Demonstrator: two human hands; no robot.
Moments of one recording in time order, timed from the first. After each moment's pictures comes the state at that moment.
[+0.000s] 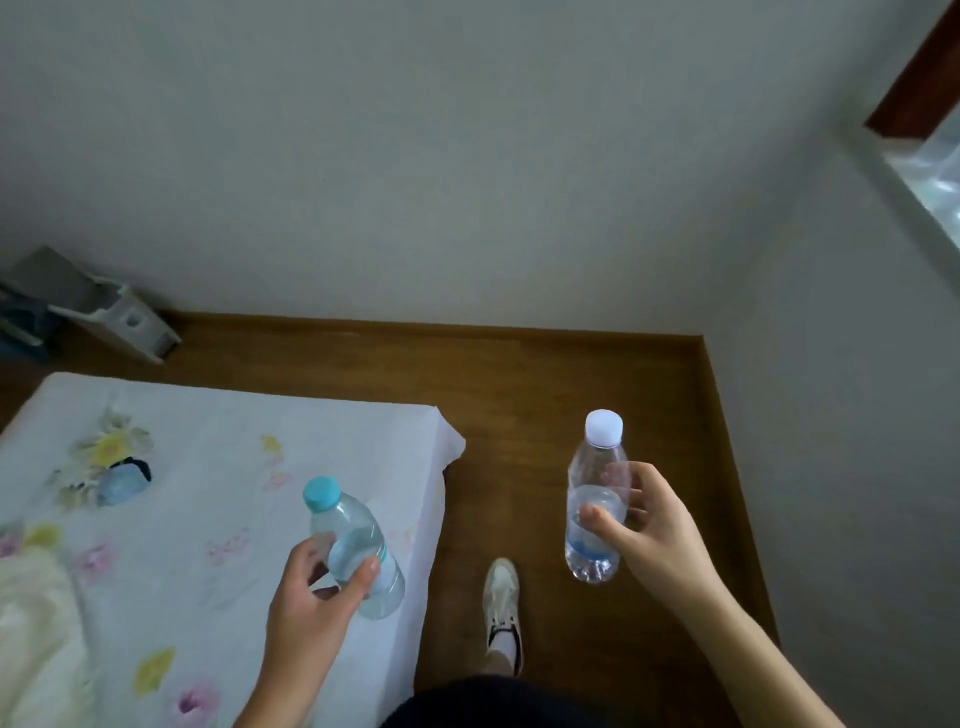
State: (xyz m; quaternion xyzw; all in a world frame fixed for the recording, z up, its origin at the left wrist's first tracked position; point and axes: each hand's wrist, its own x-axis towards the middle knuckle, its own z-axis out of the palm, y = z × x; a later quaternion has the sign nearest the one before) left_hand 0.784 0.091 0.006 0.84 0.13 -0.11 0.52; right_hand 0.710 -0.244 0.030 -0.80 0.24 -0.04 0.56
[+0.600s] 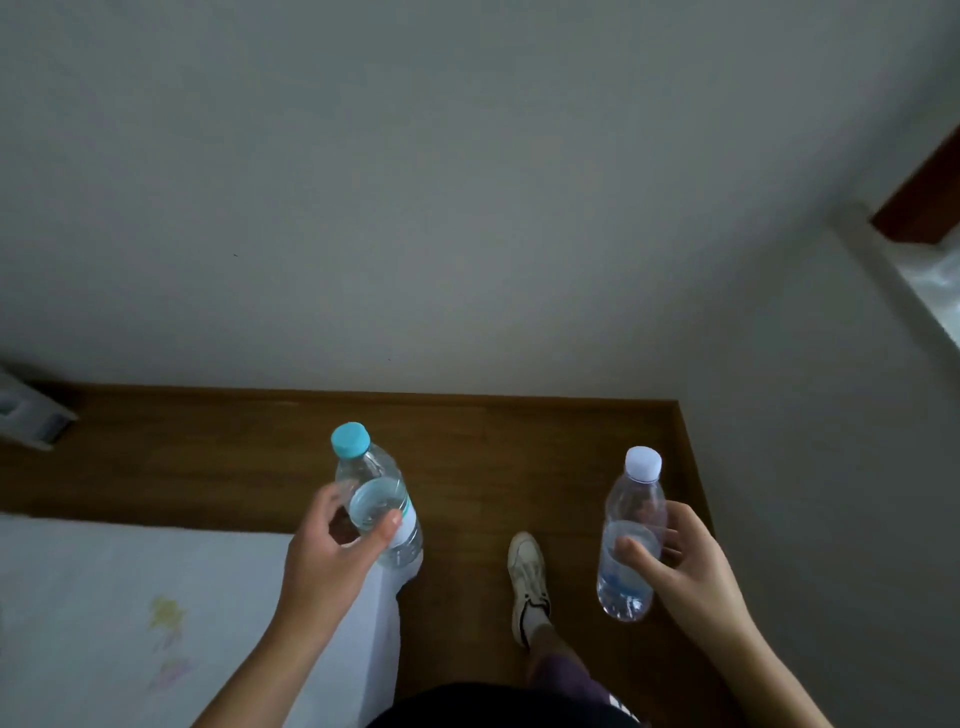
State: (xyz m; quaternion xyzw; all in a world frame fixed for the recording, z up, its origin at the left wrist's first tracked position) left_hand 1.101 -0.107 0.019 0.83 0.00 -0.16 0.53; right_hand 0.930 -0.426 0.022 -0.78 0.33 -0.03 0.53
